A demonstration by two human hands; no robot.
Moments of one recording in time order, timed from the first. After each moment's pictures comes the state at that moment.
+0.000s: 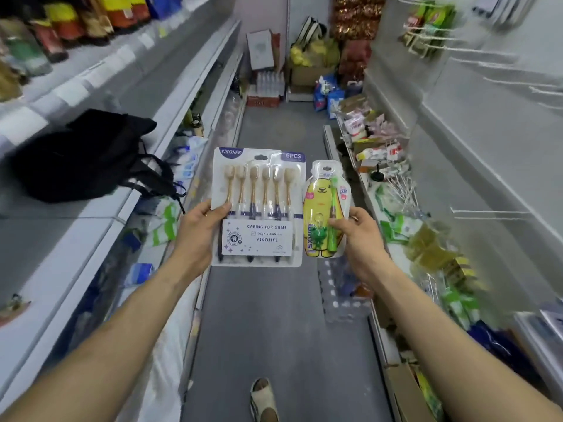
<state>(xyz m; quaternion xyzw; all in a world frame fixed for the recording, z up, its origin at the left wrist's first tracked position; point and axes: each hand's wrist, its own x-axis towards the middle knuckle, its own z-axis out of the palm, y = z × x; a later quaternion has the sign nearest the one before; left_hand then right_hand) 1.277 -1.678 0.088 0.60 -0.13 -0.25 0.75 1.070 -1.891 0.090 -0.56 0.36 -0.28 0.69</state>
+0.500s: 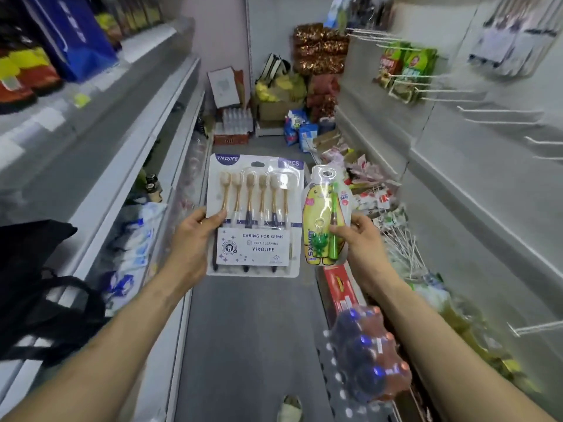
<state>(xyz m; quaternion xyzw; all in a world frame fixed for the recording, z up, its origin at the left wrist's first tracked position) 1.561 -1.969 0.120 0.58 -0.19 -0.29 0.74 1.326 -2.152 0.121 -0.52 0.38 -0.35 0.68</state>
